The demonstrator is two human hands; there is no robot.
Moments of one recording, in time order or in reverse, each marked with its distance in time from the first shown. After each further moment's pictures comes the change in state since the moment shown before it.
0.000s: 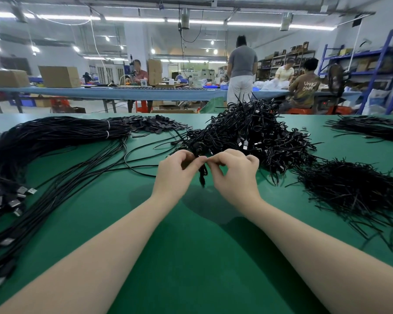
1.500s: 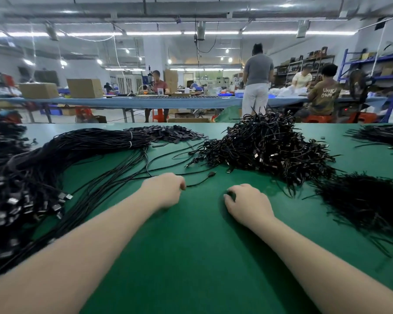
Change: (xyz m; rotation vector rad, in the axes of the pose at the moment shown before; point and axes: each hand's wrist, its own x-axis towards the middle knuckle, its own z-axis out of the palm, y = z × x) left_hand 0.020 -0.021 -0.066 0.952 -0.591 -0.123; right_hand -0.010 0.017 0.017 -0.387 -0.568 0.225
